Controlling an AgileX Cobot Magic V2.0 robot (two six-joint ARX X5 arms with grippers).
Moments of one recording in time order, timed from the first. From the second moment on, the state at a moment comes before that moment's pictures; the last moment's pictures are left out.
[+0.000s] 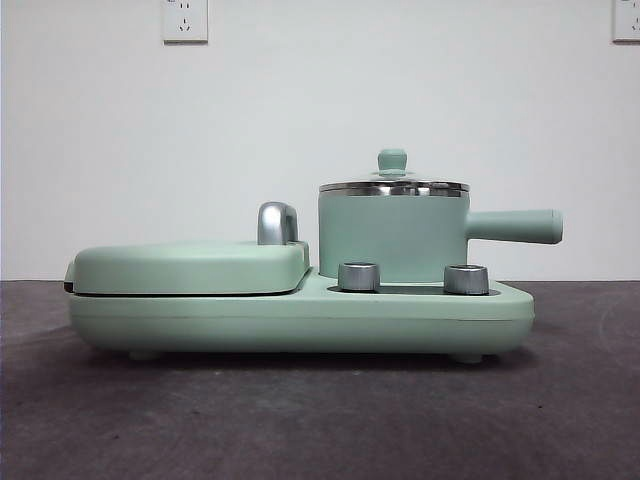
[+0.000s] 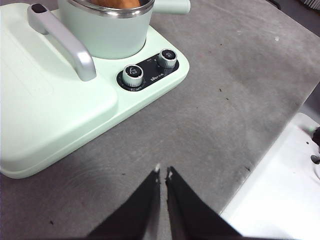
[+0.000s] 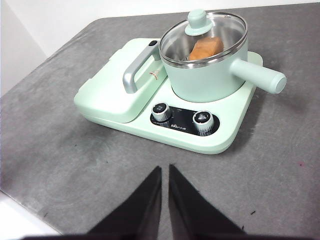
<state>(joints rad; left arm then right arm) -0.68 0.62 0.85 -0.79 0.22 -0.11 0.54 0.23 0.78 -0.91 -0.11 0.32</state>
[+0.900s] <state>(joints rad) -0.24 0.25 0.26 -0.14 0.22 -0.18 0.54 0.23 0.78 -0.91 -0.11 0.31</state>
